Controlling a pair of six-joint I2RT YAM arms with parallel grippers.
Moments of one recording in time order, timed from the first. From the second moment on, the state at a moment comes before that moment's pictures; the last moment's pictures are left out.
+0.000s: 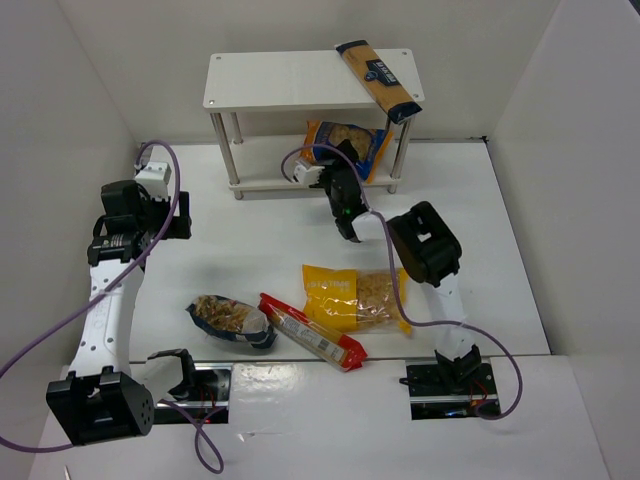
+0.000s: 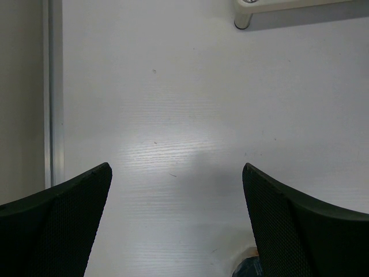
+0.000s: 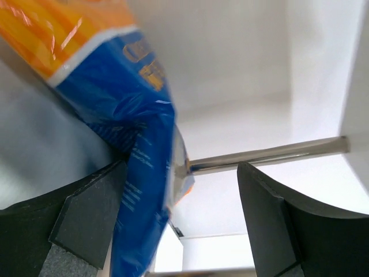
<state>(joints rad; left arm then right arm) 0.19 1.06 1.00 -0.53 0.13 0.15 0.54 2.26 1.38 0.95 0.38 -1.31</state>
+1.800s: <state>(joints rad) 0.20 1.10 1.01 -0.66 0.10 0.15 -0.02 1.11 0.91 -0.51 0.07 -0.13</state>
